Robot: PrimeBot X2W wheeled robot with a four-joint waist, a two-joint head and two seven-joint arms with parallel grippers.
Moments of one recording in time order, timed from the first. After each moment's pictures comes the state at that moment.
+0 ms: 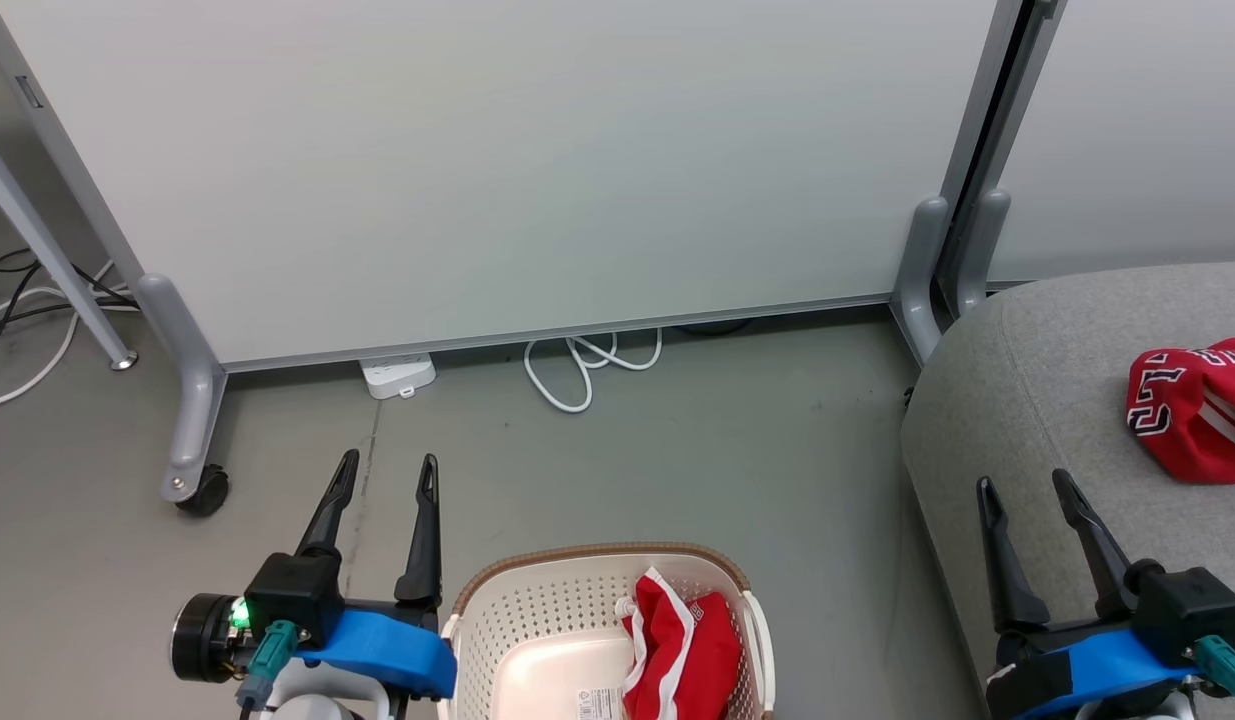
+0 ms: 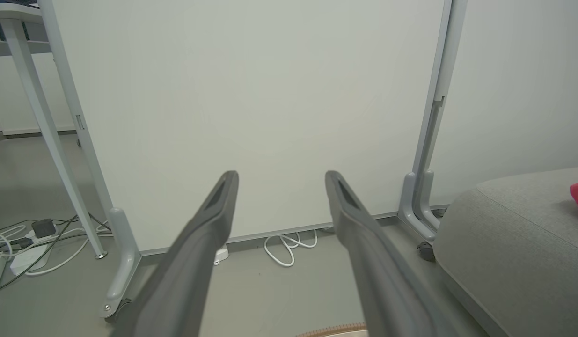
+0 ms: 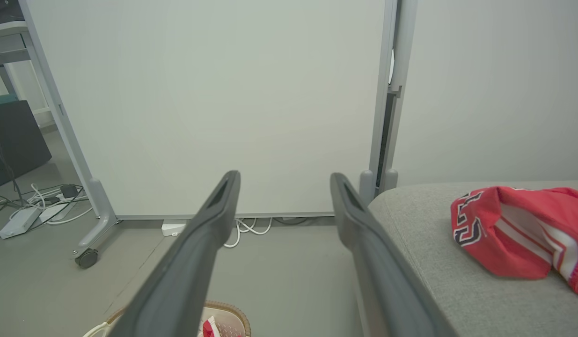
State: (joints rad) left arm -0.11 0.06 -0.13 0.29 -0.12 -0.08 -0.26; right arm -0.03 -0.10 -0.03 0.21 0.14 0.13 -0.26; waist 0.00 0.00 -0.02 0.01
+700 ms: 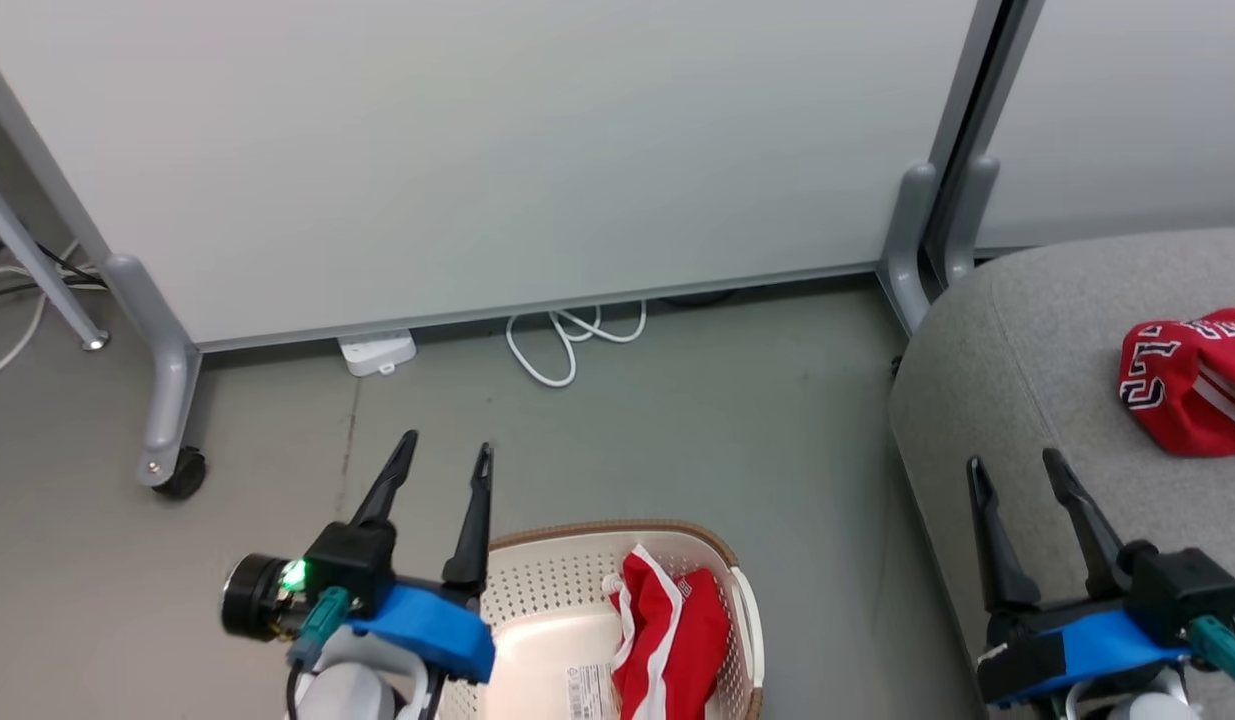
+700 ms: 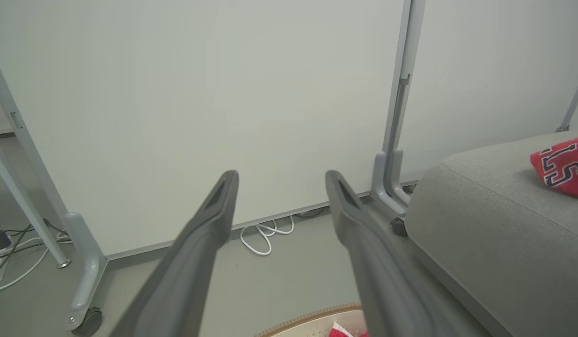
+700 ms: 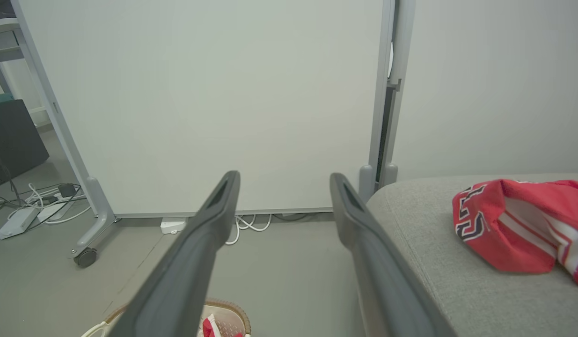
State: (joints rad) left arm -0.17 0.05 -0.19 0.36 -0.10 -0.11 -0.26; right arm -0.05 -0.10 -0.02 0.21 0.15 0.13 -0.26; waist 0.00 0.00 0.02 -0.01
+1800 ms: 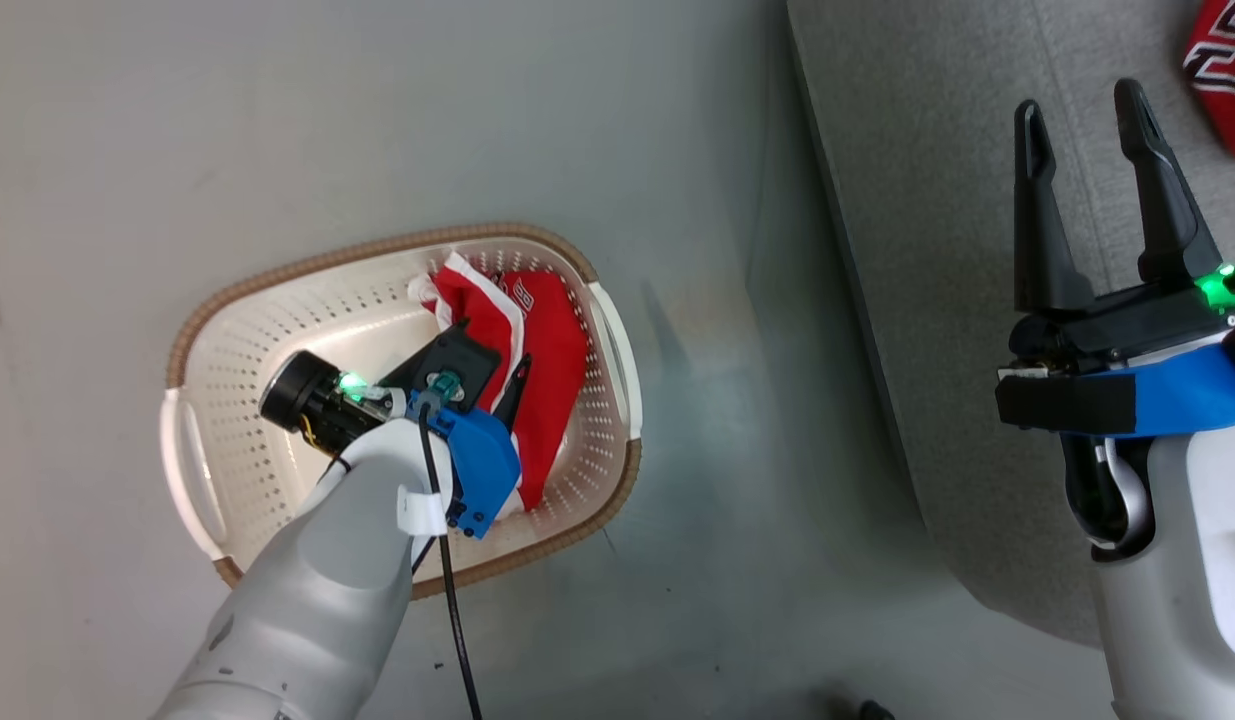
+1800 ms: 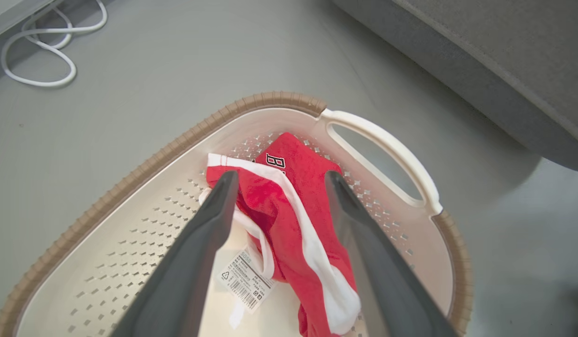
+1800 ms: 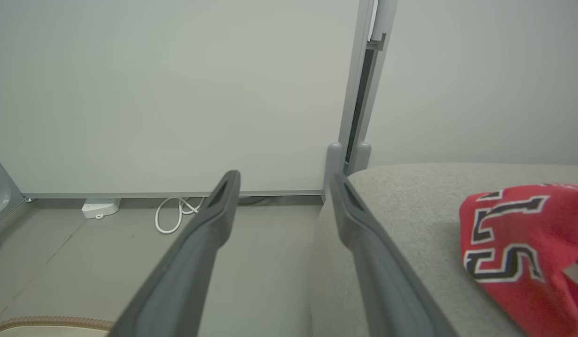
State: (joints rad) left arm -0.81 0.05 -0.62 1.17 -0.15 -0.13 -0.24; right arm -0.48 -0.15 0.03 0.08 0.21 0.13 -0.26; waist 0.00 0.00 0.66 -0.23
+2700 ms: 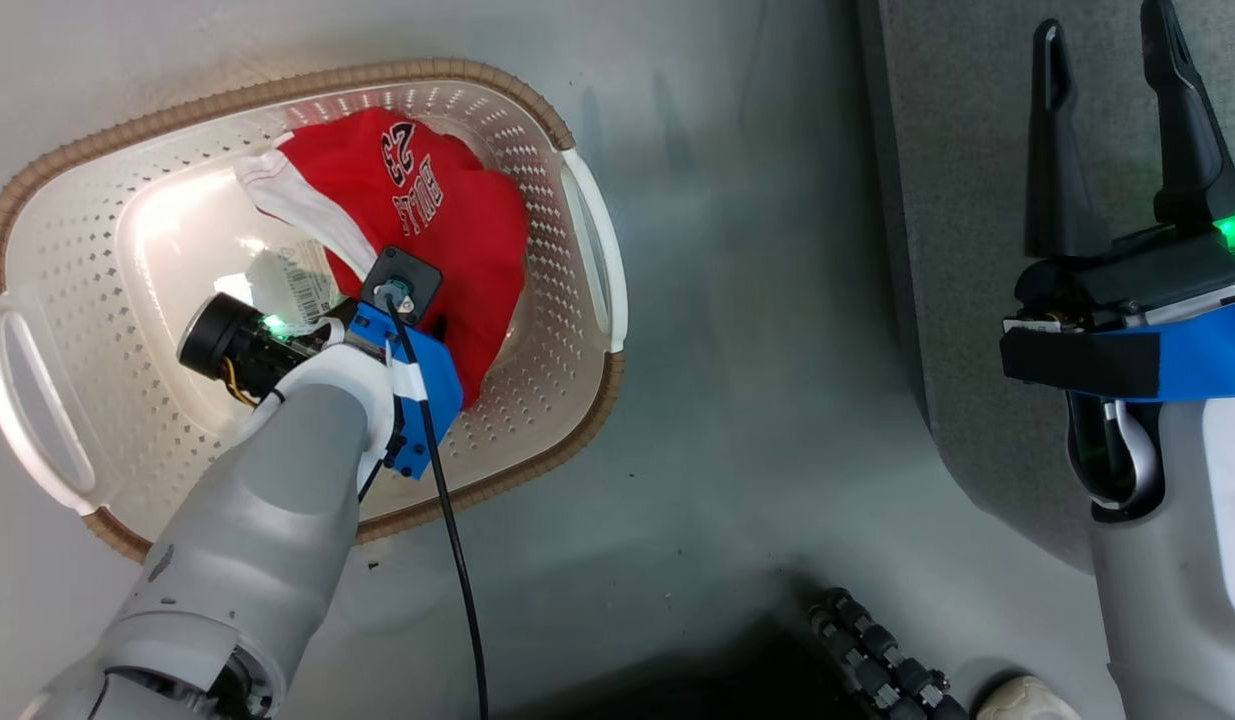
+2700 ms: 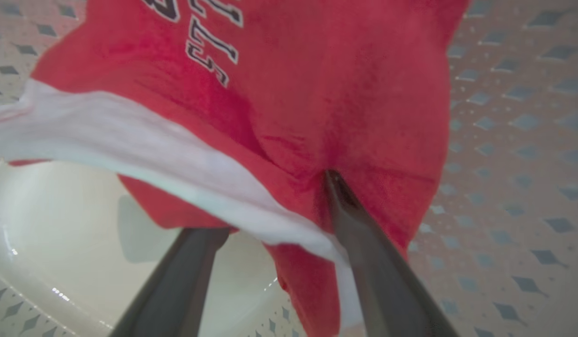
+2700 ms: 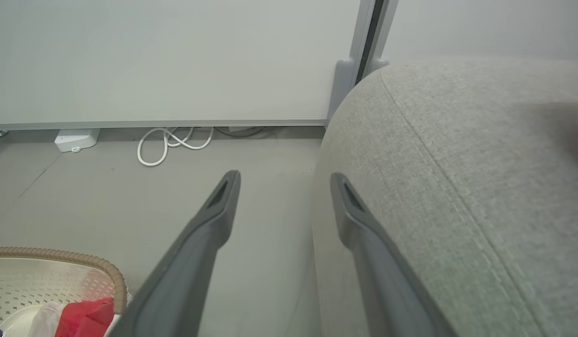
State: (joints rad) left arm -0.97 0.10 -0.73 1.29 -0.26 -0.11 0.00; right arm -0.56 -0.13 0.03 0.05 0.22 0.13 -0.26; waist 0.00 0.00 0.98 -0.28
